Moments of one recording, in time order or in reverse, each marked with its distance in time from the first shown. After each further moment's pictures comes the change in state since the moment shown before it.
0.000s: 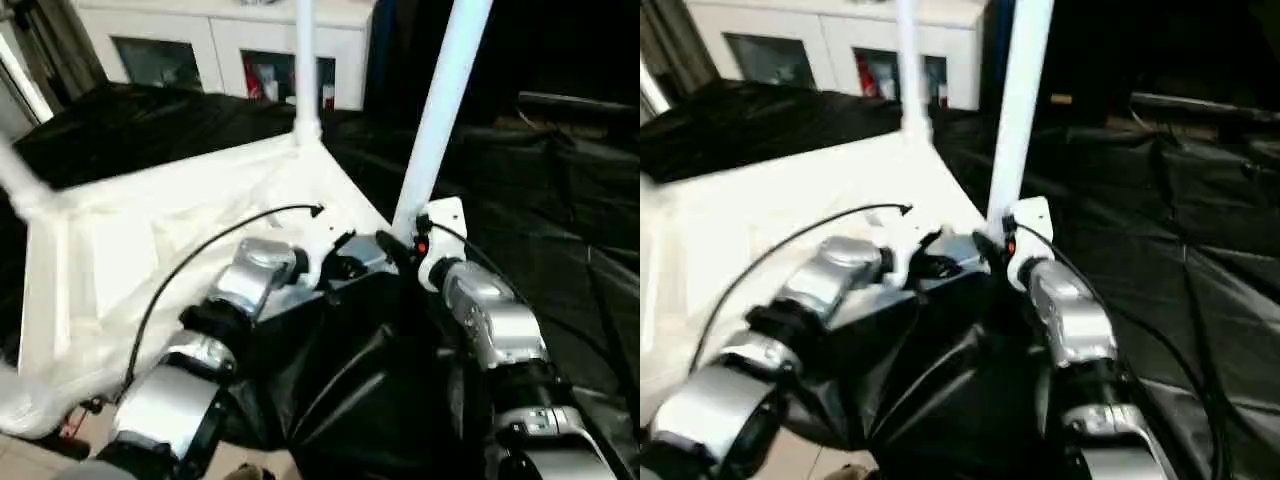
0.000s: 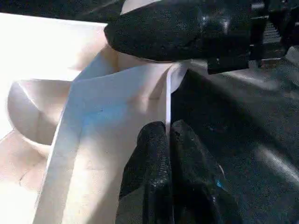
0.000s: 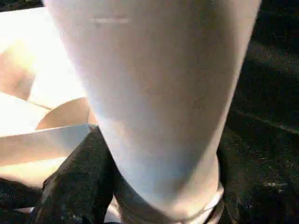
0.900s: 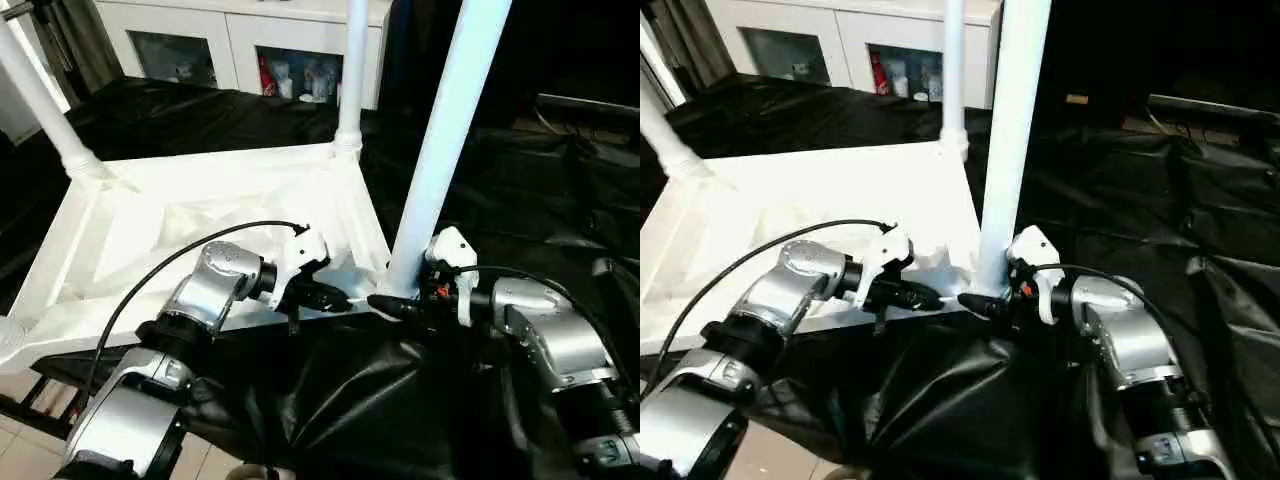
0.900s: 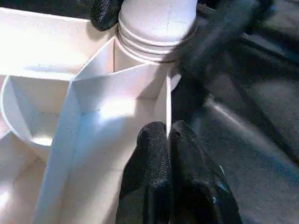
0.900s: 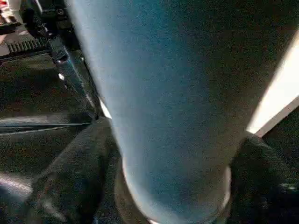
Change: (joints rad) left arm 0.122 0.173 -0.082 -0.167 -0.038 -0.088 -0.451; right arm 0.132 -0.312 0.188 -0.202 0.079 0.004 0.709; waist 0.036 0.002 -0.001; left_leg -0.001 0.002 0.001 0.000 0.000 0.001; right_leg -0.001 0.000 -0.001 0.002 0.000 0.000
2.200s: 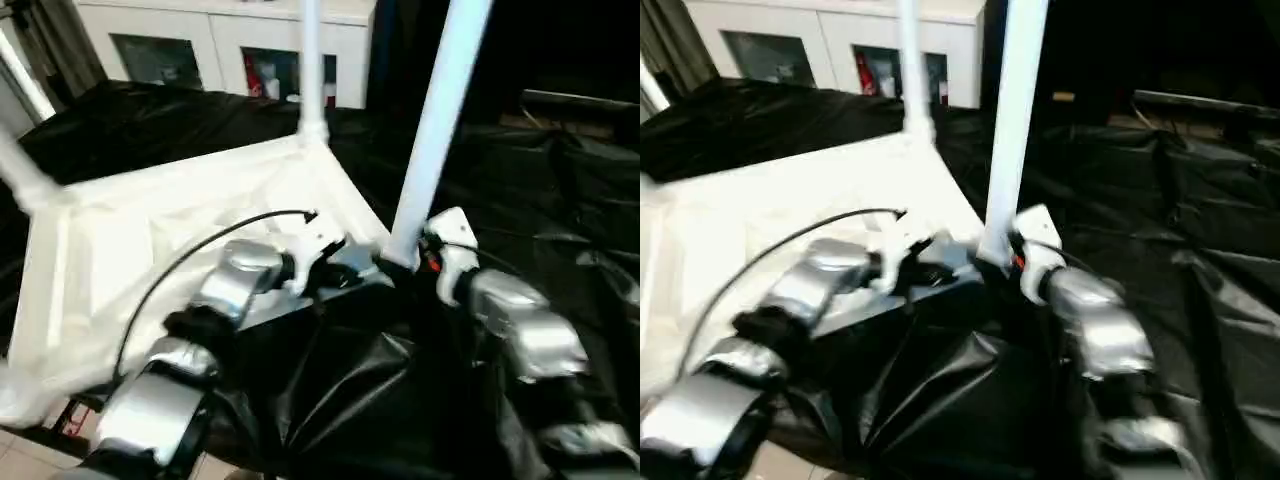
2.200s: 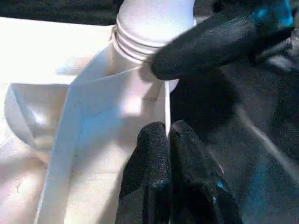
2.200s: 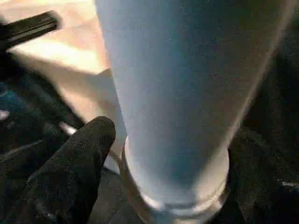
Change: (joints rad) left arm -0.047 -0.072 0.040 0.089 0.025 -0.007 0.180; right arm -0.028 0.094 -0.062 0.044 -0.055 0.018 -0.238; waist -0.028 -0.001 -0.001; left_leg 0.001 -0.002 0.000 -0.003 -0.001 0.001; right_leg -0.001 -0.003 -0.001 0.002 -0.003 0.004
